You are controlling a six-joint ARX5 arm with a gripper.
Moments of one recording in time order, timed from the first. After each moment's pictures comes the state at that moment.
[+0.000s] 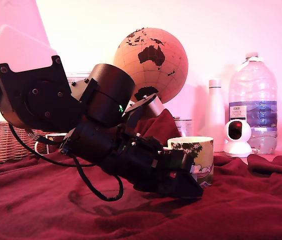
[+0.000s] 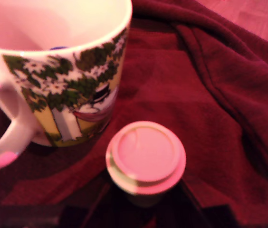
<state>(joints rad) -0.81 2.05 0.84 0.69 0.30 -0.05</state>
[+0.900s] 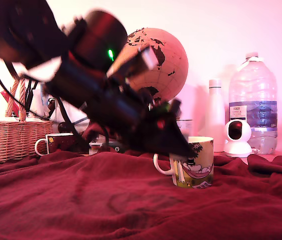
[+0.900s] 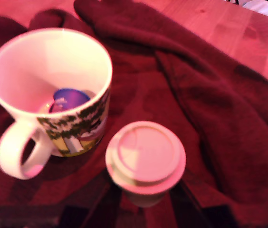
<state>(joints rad) -0.81 1.75 0.85 0.32 0.30 0.01</state>
